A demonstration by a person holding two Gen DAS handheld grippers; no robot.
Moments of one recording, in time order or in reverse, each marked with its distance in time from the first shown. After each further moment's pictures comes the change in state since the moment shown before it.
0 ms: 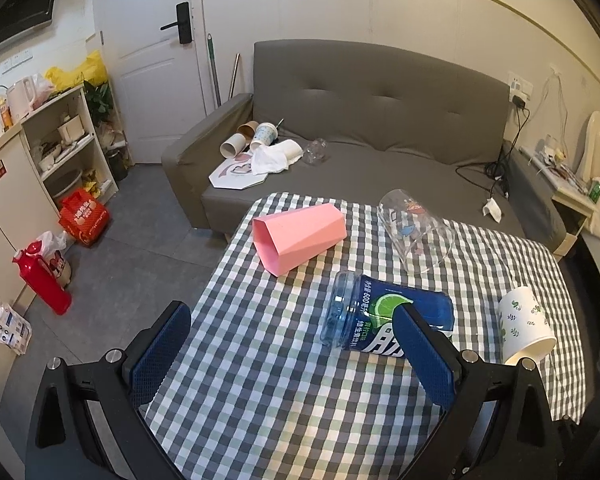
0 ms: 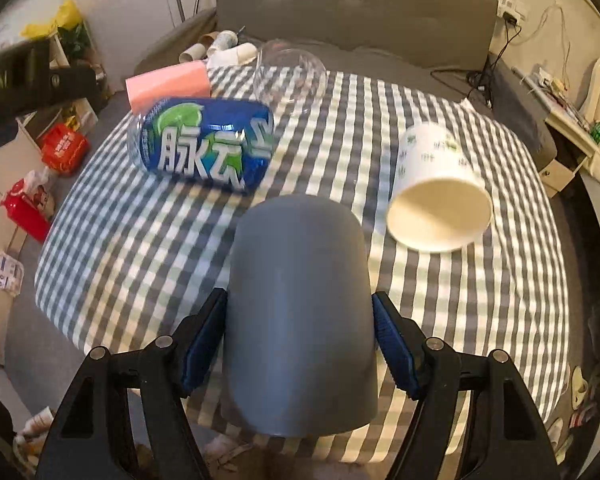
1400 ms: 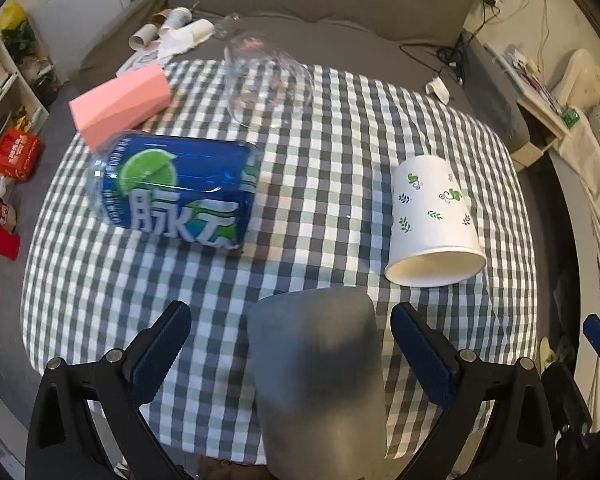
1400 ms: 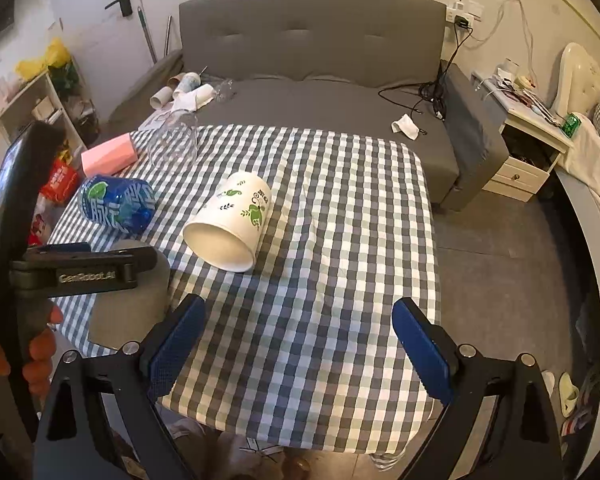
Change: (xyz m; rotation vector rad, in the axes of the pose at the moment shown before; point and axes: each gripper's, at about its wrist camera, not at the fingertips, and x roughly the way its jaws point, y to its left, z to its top) left arm 0.047 -0.141 -0.033 0.069 0.479 -0.165; right arm -0.079 -0.162 0.004 0.043 -0.076 -0.009
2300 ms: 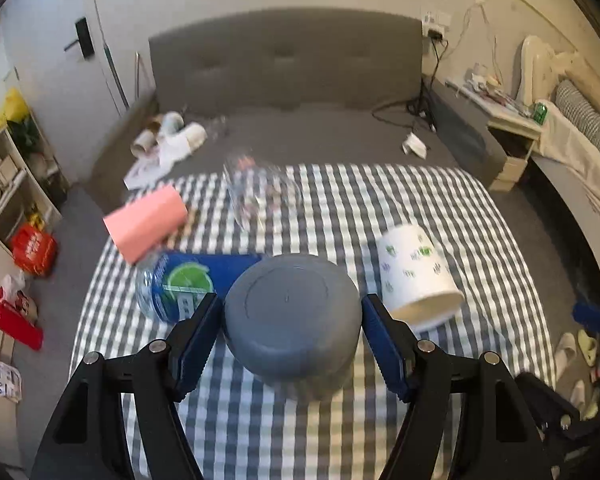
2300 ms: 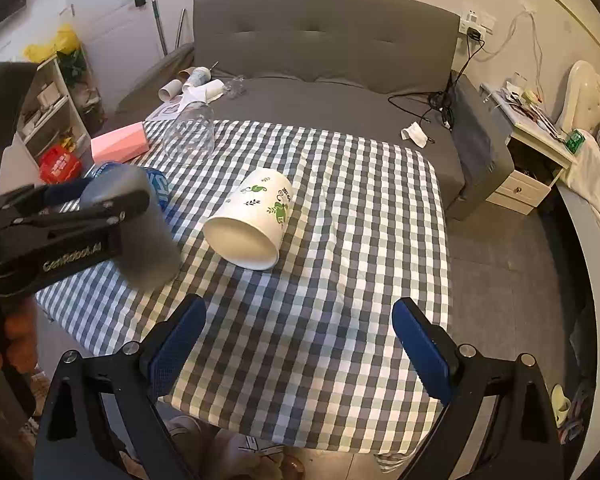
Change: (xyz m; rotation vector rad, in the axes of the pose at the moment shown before) left arm -0.057 -0.006 -0.013 0.171 -0.372 0.059; right arm 0.000 0.023 -0.002 -0.050 -0.011 -0.012
